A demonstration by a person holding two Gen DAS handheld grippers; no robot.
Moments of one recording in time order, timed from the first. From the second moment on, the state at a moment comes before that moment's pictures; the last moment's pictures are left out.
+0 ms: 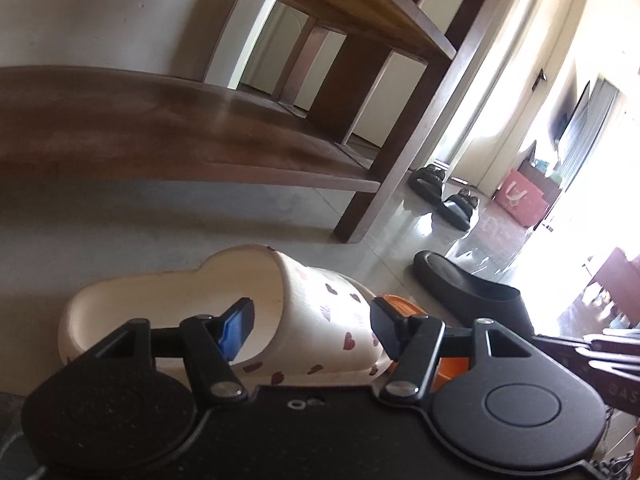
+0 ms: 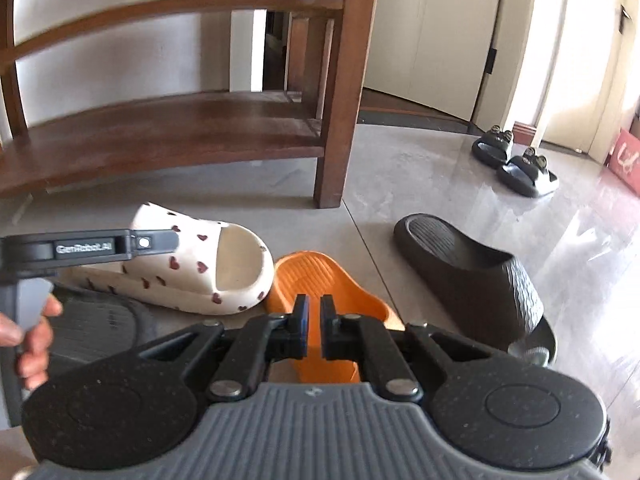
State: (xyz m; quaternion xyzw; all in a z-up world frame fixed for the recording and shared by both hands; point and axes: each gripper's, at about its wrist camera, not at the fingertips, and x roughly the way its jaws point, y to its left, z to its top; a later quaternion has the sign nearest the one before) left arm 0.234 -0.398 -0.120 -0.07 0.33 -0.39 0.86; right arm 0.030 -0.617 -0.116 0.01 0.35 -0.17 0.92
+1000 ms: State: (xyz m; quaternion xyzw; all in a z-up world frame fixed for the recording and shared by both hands) left arm 0.197 -0.389 -0.106 -0.09 0.32 -0.52 0.78; right arm 0.007 -0.623 -0.120 0.02 0.35 -0.20 0.92
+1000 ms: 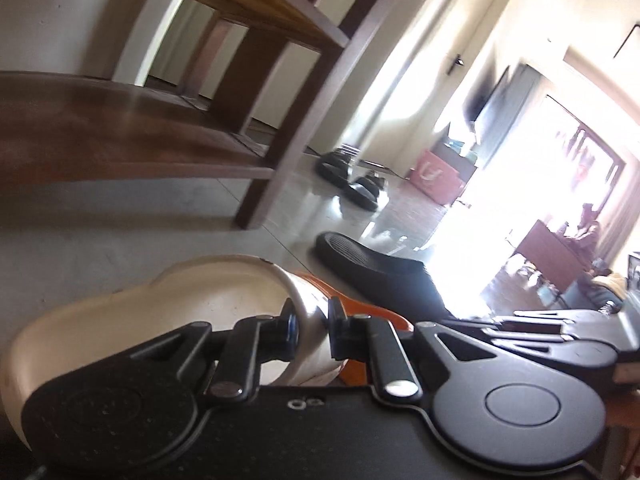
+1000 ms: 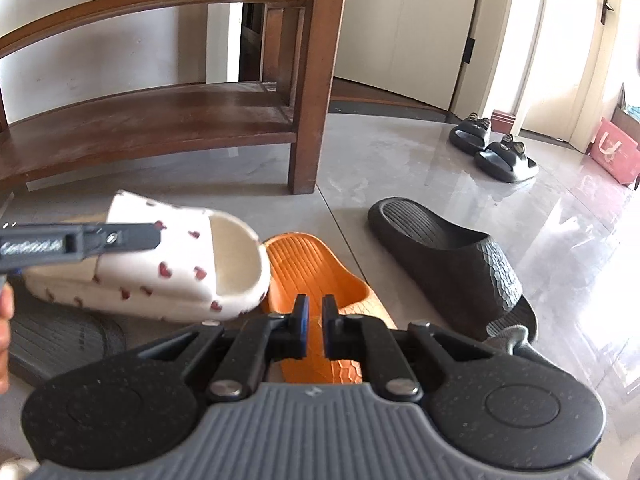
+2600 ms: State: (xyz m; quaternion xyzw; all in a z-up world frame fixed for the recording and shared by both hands) left arm 0.037 -0.428 -0.135 0.14 0.34 -0.78 0.50; right arm -0.100 -0.623 -0.121 0.08 0.37 -0.26 0.89
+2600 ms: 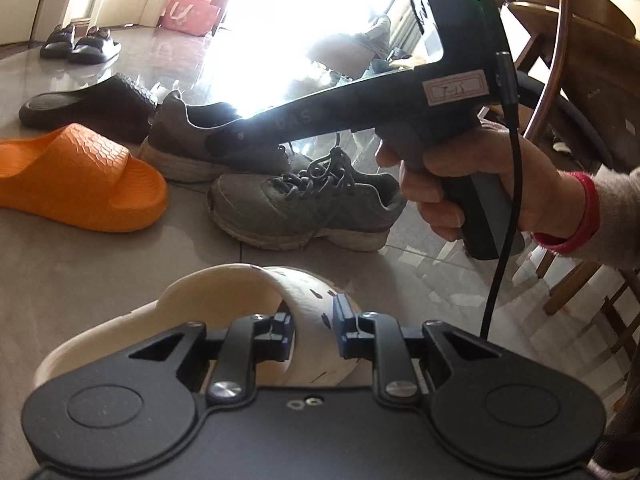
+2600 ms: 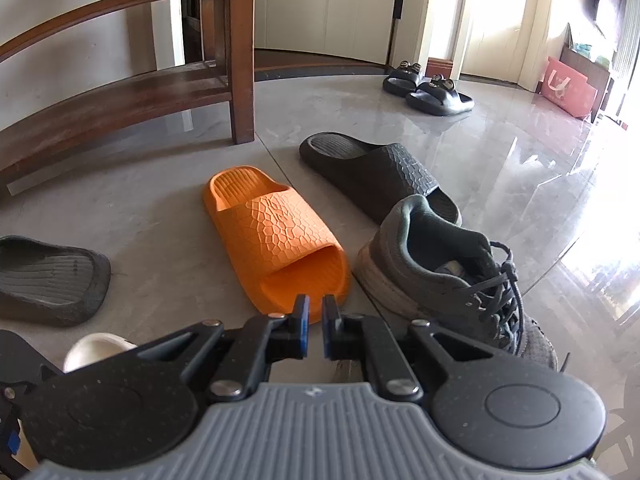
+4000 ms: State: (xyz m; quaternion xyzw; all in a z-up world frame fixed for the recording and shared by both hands) left arm 0.148 -0.563 -0.144 0.15 0.38 -0.66 0.63; right arm -0.106 -0.665 -0.130 0.15 0.36 -0.24 0.89
